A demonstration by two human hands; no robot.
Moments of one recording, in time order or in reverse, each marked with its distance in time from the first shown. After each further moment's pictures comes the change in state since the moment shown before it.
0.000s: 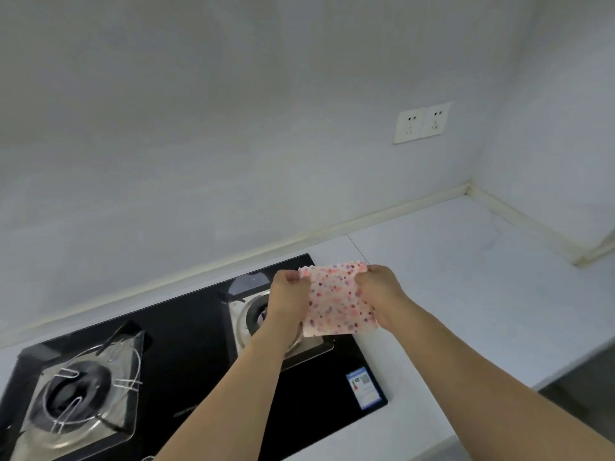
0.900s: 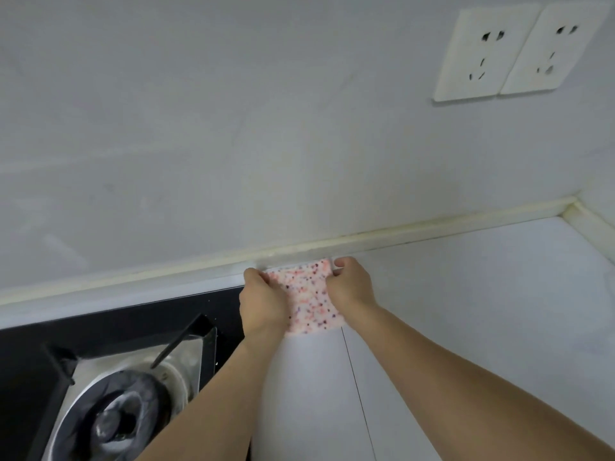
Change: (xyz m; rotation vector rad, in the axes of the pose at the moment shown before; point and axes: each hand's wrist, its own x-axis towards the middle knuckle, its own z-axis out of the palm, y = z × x) left_hand 0.263 -0.038 0.199 0.251 0.441 -0.073; right_hand 0.379 0.026 -0.006 -0.355 -0.129 -0.193
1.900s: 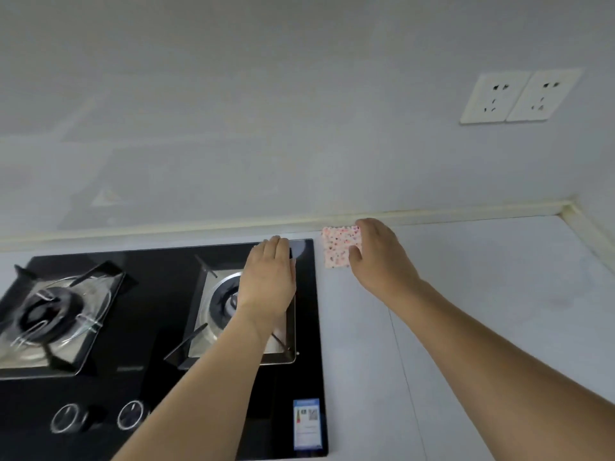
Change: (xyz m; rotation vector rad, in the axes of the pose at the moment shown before) left_hand -0.107 -0.028 -0.187 0.727 0.056 0.681; right_hand -0.191 -0.074 -0.037 -0.658 0.022 -0.624
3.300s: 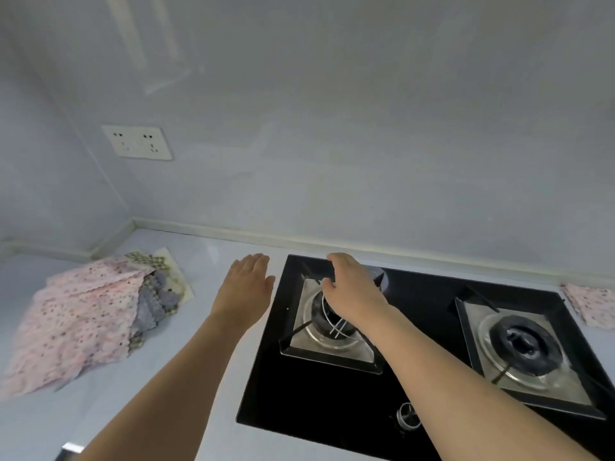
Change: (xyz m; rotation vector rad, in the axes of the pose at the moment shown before) left_hand -0.166 -0.609 -0.193 -0.047 -0.019 -0.223; right_hand -0.036 -0.612 0.222 0.098 -0.287 -0.213
